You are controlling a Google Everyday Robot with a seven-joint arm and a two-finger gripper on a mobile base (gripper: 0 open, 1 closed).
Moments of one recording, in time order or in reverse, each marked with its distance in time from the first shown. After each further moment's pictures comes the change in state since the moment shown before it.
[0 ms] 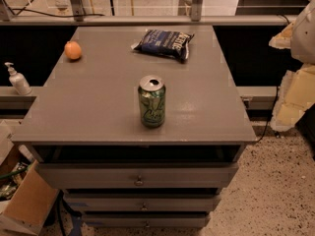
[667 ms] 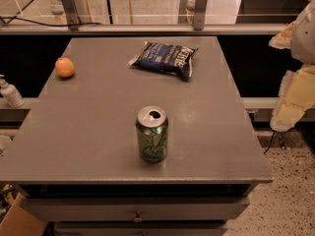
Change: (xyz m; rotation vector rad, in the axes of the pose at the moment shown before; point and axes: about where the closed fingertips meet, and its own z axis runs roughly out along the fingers) arm 0.000 0.000 0.000 0.000 0.000 0.000
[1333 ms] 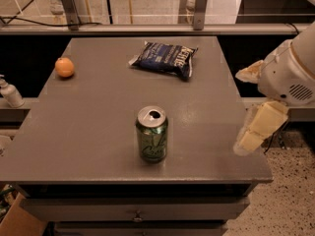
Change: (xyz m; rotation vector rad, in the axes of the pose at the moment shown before) arm -0.032 0.036 0.063 -0.126 -0.231 0.026
